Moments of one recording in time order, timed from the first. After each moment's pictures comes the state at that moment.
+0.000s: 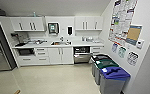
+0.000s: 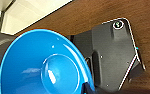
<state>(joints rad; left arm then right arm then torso) 1.53 2.72 -2.23 0.02 -0.10 0.03 -1.69 2.40 -1.83 -0.15 0.37 0.05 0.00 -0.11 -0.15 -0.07</state>
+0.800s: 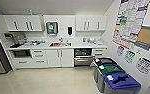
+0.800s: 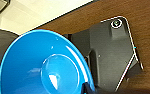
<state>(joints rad) 1.53 2.72 -2.23 0.02 -0.11 0.03 -1.69 2.45 -1.91 -0.15 0.37 0.05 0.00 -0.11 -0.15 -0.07</state>
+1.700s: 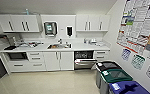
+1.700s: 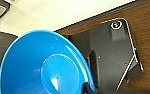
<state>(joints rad) 1.53 2.72 -2.23 0.02 -0.11 0.03 -1.68 2.45 -1.90 -0.15 0.37 0.05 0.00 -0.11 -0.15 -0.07</state>
